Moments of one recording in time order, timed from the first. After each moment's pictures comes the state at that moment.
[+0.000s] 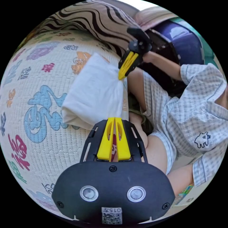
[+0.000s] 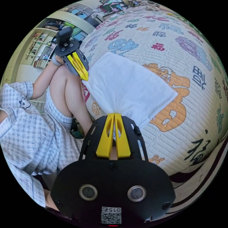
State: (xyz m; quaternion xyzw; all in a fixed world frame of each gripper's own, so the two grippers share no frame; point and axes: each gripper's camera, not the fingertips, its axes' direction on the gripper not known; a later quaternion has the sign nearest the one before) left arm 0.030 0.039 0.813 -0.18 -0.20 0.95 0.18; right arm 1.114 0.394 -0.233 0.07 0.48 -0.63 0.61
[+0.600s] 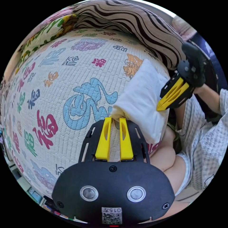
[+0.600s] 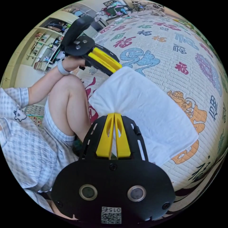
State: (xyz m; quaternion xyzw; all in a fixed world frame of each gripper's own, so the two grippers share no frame) left arm 0.084 0.024 0.766 0.03 -0.26 0.93 0.26; right arm 1.104 0.352 -0.165 0.09 0.48 -0.65 0.59
